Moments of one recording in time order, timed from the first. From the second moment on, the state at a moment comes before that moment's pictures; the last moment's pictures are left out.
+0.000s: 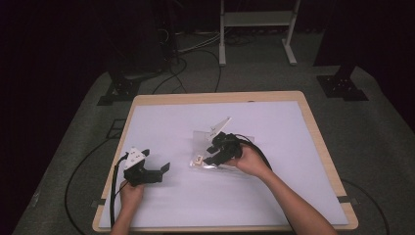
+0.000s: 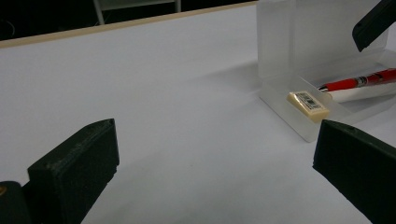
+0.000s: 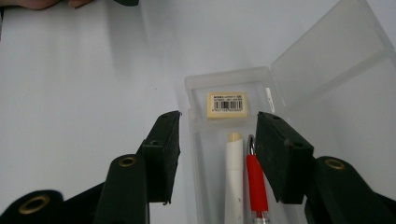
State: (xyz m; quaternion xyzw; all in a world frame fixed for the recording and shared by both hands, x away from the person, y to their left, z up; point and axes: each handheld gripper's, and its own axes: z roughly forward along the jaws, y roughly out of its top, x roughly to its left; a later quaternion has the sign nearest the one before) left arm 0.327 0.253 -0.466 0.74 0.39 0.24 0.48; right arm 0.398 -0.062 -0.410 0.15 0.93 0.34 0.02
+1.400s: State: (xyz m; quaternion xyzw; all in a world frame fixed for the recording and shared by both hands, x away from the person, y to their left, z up) left arm 0.327 0.253 -0.467 0.74 0.39 0.24 0.49; right arm 0.381 -0.124 -0.403 0.19 0.91 0.36 0.03
